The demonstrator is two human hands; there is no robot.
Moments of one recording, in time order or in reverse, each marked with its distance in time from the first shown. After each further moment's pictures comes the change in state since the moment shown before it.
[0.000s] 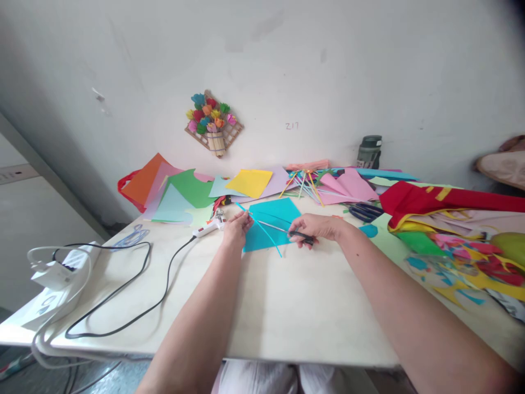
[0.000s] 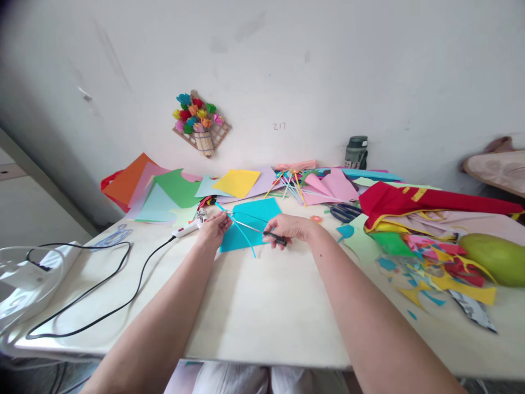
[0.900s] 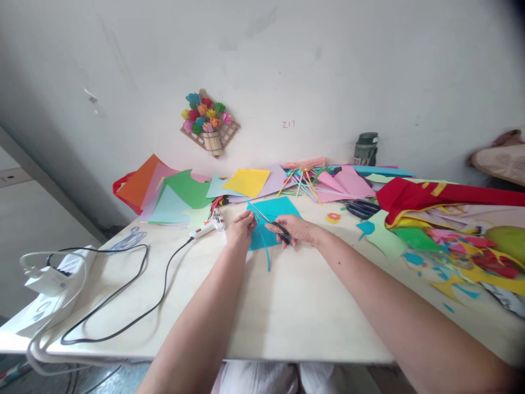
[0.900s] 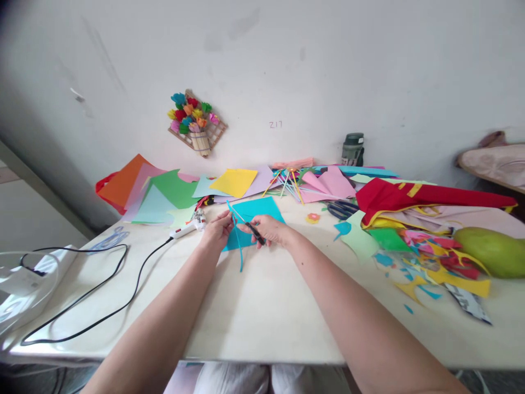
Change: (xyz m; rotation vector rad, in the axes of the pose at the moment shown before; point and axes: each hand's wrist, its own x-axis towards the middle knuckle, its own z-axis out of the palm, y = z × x) left_hand -0.010 -0.009 0.017 -0.020 0.025 -0.063; right_hand 0.029 -0.012 0.039 0.150 0.245 -0.131
